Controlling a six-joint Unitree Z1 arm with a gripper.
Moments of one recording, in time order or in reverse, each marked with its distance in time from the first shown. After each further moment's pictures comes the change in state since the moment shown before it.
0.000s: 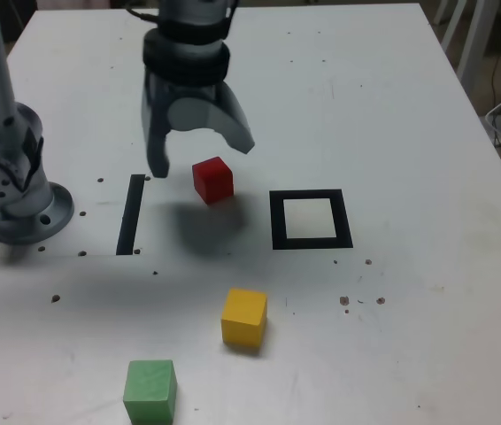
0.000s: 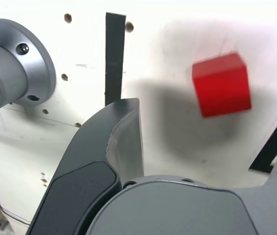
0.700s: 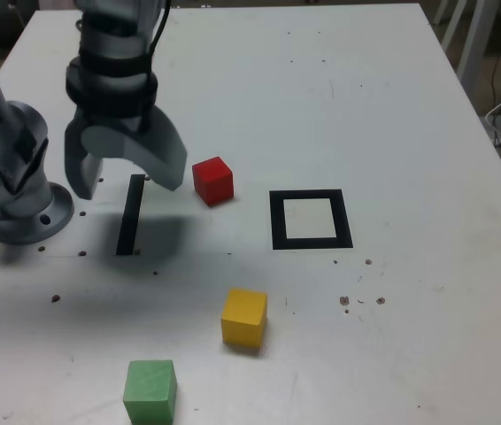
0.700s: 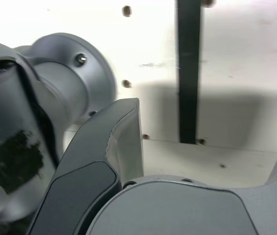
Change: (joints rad) arm -0.169 -0.192 0.256 -0.052 -0.011 0.086
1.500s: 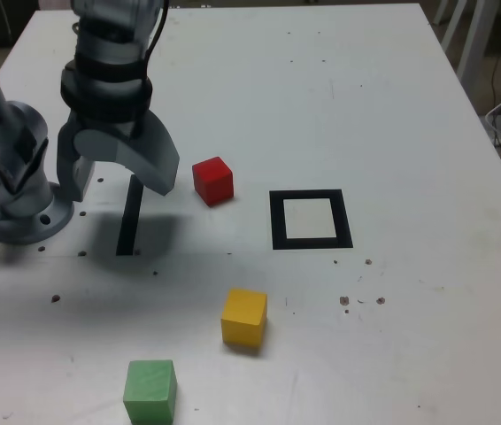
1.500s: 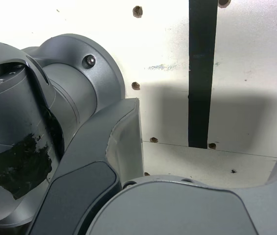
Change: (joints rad) arm 0.000 0.005 0.045 -0.008 -0.001 0.011
